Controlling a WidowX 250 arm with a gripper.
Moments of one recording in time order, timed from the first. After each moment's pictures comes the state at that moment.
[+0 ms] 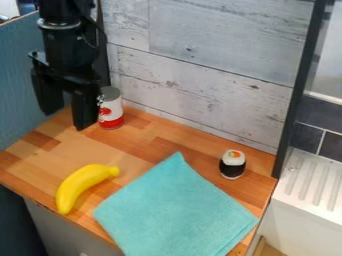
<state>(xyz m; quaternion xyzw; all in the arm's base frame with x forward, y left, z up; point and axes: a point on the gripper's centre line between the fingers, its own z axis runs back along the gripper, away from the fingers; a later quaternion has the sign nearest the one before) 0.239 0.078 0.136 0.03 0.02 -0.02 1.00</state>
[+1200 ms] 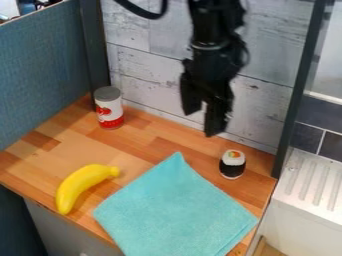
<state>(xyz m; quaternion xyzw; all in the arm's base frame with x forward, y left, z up) 0.339 -0.055 0.114 0.02 -0.05 -0.29 0.96</state>
